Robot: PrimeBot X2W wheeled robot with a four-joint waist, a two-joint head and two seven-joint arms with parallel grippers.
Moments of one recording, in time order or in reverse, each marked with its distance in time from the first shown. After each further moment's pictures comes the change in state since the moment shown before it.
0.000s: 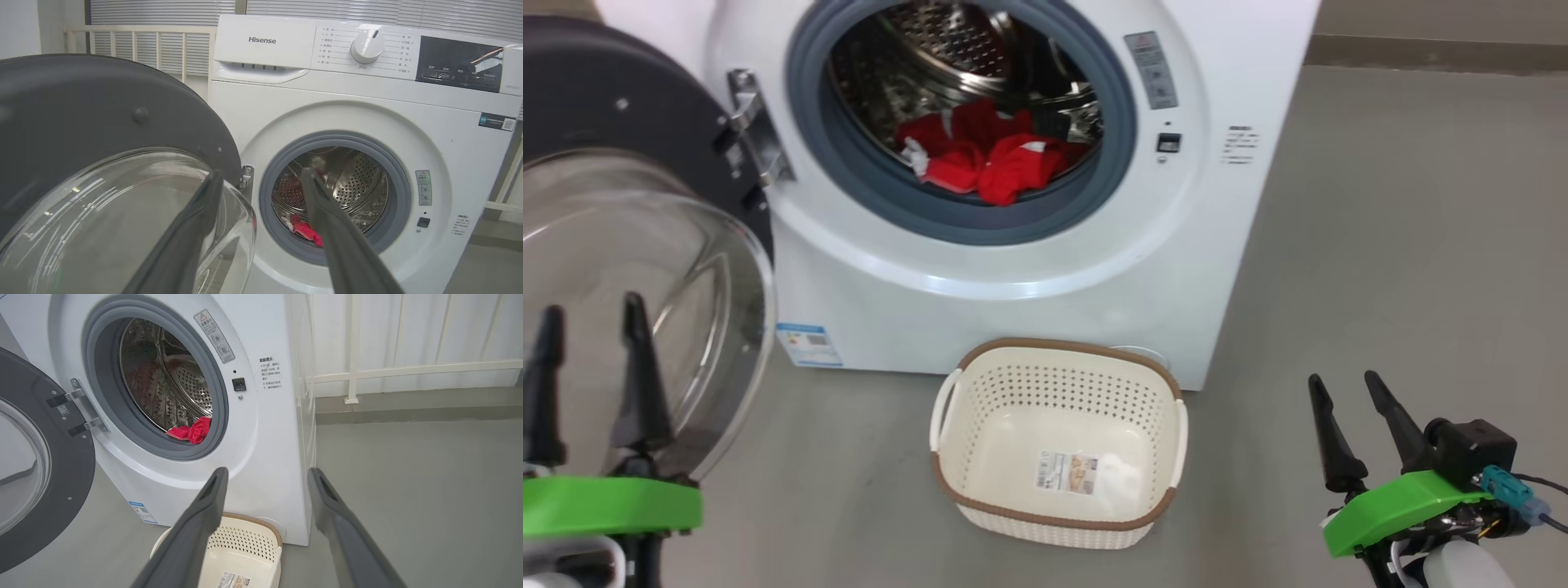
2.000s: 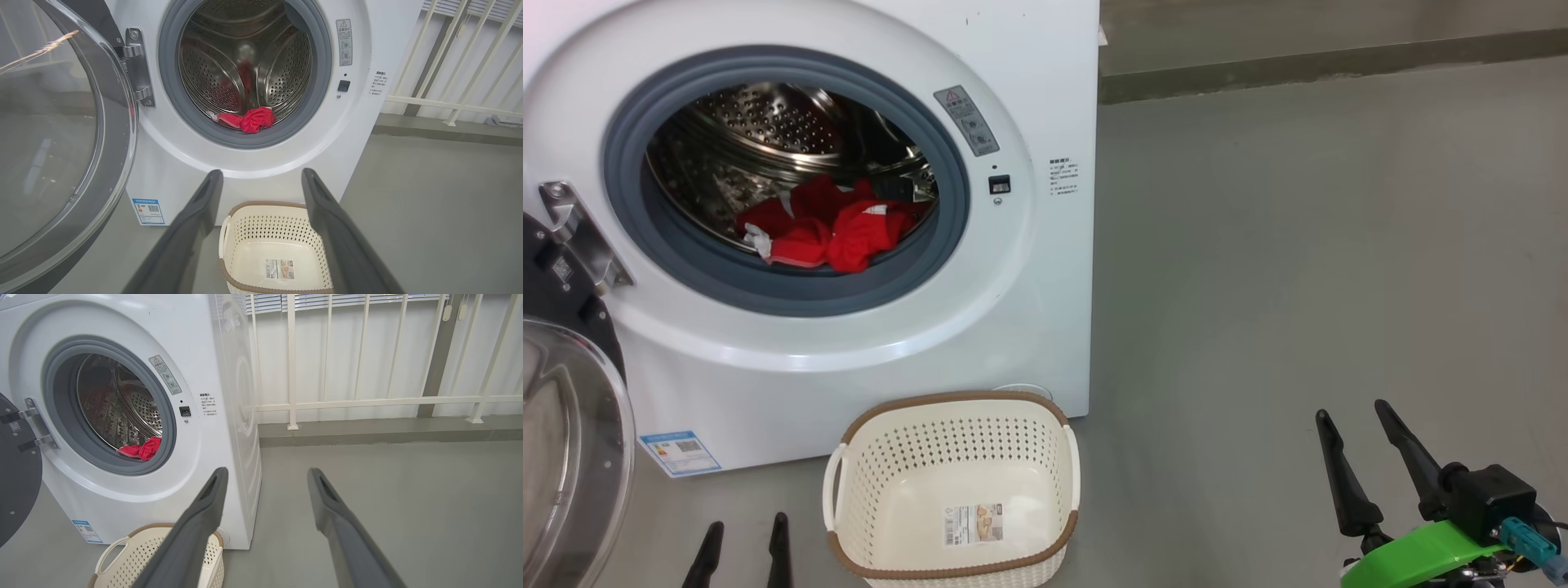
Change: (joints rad) left arm 0.266 -0.162 -0.094 0.246 0.145 -0.113 -0.107; right arm 0.149 -0.045 0.017 -0.194 -0.043 0.000 0.000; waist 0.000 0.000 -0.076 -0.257
